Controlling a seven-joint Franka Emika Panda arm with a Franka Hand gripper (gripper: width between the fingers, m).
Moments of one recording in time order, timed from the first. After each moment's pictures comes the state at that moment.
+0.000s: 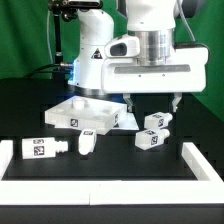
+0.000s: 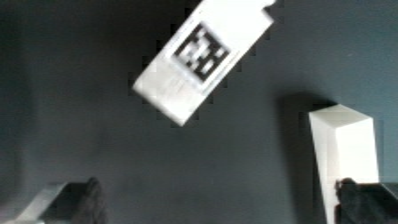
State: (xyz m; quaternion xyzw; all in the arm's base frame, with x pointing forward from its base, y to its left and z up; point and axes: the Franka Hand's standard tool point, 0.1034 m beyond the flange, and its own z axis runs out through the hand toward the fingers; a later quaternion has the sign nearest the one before) arm 0.496 0.076 0.075 -0.99 0.14 0.01 0.06
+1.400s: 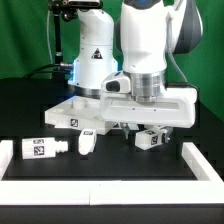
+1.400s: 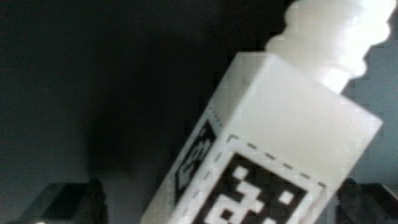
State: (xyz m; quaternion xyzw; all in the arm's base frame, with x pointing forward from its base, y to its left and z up) arm 0.469 0.075 0.008 -0.97 0.22 0.04 0.06
